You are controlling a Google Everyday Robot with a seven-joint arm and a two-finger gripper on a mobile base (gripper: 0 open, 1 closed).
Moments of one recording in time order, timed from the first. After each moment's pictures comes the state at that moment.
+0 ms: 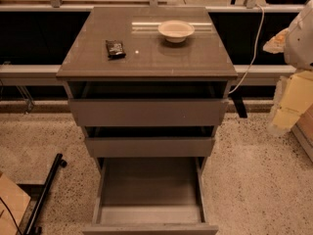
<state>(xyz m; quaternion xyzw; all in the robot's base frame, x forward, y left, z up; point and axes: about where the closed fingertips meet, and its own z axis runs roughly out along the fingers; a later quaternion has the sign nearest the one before) 0.438 -0.217 0.976 -0.60 0.78 -0.03 0.16</state>
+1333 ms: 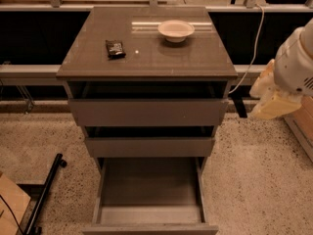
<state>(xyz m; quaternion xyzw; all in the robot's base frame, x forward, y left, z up) 0.439 -0.214 0.940 -0.61 0.77 -0.05 0.16</state>
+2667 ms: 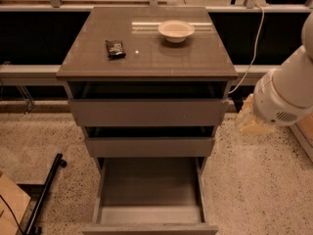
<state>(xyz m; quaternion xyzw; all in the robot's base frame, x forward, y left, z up) 0.446 -0.209 0.863 -0.63 0.76 -0.02 0.17</state>
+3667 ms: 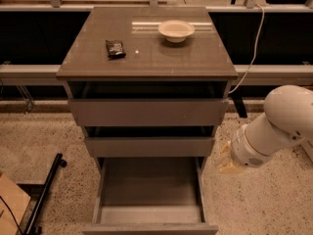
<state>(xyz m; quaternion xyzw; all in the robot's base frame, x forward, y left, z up) 0.436 -0.195 0.702 -0.64 0.75 0.09 0.15</state>
